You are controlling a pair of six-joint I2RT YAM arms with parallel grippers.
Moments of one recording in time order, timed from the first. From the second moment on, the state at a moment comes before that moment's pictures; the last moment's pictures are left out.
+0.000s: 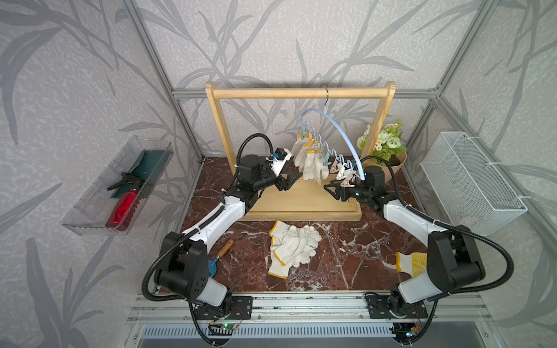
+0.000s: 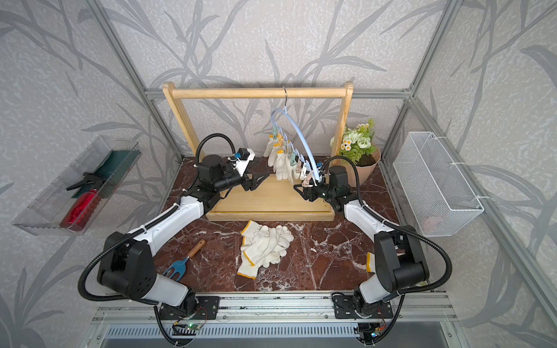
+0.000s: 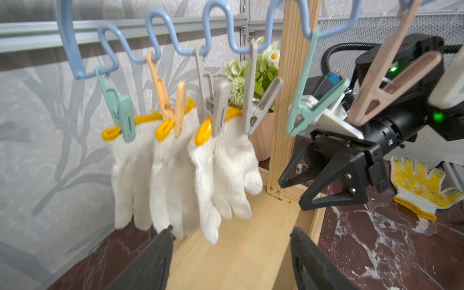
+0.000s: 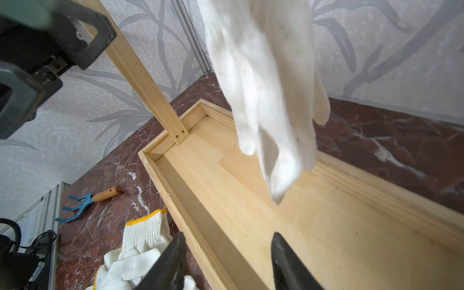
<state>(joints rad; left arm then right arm) -0.34 1.45 1.04 0.21 0.57 0.17 0.26 1.50 0.90 0.14 -0.65 0.11</state>
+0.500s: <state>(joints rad) -0.35 1.20 0.73 0.11 0.14 0.01 0.87 1.22 0.54 0.08 -0.27 0.11</state>
